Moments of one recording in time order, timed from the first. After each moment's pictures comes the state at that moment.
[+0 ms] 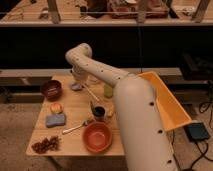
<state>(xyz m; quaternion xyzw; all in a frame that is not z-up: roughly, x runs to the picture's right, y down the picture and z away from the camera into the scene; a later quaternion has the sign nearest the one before) -0.159 -0.053 0.895 -0.05 -0.23 -0.88 0.41</state>
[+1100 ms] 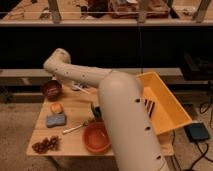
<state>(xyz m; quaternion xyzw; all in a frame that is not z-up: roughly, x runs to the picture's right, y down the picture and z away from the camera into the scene) -0.230 -0.052 0.887 -0.01 -0.16 -0.94 0.29</state>
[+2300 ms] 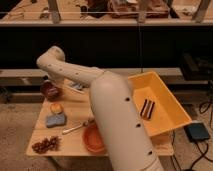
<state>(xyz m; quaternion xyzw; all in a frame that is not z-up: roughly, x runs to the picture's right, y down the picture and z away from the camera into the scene) -0.277 -0.039 0.882 0.03 -0.22 -0.95 0.22</state>
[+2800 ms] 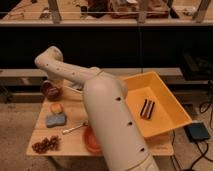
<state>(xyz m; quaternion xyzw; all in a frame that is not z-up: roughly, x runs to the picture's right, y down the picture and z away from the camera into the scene) -0.284 -0.040 0.894 0.01 -0.23 -0.95 0.21</state>
